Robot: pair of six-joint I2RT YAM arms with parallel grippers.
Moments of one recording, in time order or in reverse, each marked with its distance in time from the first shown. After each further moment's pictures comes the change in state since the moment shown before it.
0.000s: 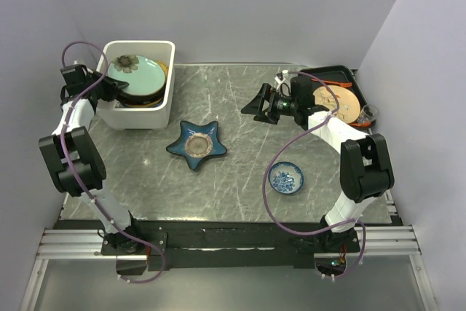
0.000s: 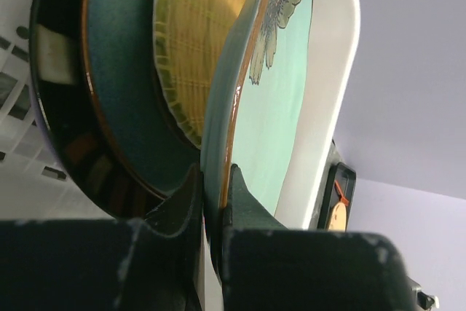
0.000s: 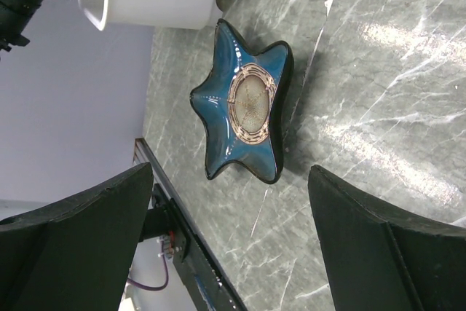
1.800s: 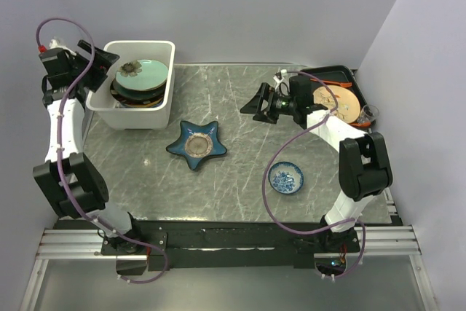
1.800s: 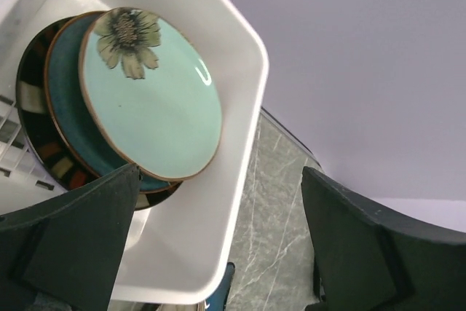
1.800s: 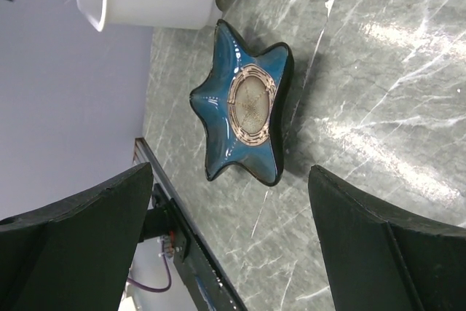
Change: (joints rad) left arm 0.002 -0.208 0.093 -0.134 -0.090 0.063; right arm 0.009 0.016 0.018 -0.009 0.000 0.000
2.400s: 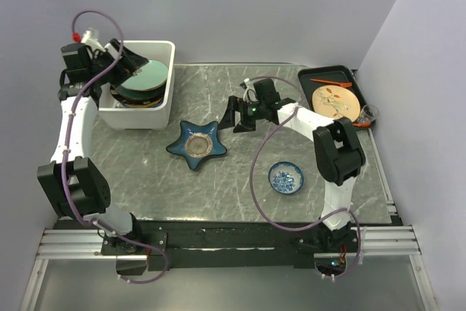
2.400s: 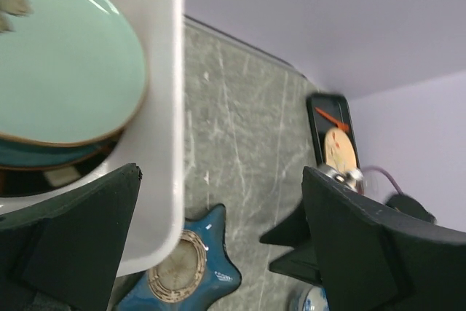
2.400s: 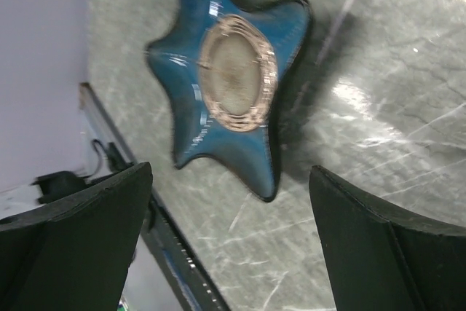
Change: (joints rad) left arm -0.136 -0.030 0.021 -0.056 0.154 0.161; right arm 0.187 0.227 0.227 -0.225 0.064 -0.159
